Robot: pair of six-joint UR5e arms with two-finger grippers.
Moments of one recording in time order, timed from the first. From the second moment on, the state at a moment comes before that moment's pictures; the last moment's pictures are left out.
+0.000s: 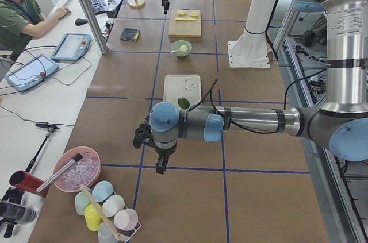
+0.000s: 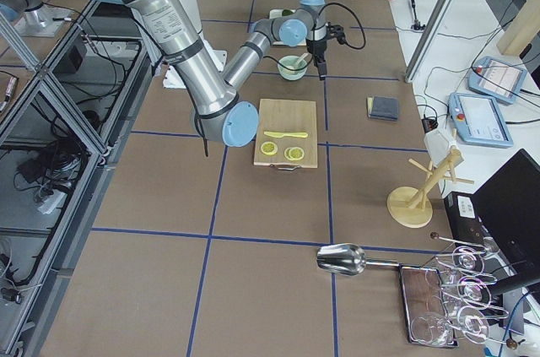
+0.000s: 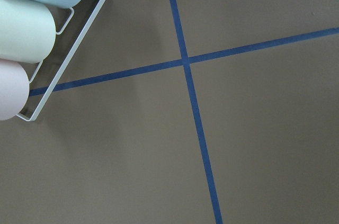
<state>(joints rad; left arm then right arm) -1.60 -1.46 -1.71 -1.62 -2.36 0.17 0.90 -1.01 1.74 -1.66 2.00 0.57</state>
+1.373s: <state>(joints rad) -1.60 -1.44 -1.74 -1.63 -2.36 0.17 1.49 -1.67 1.69 -1.39 2.25 0.02</state>
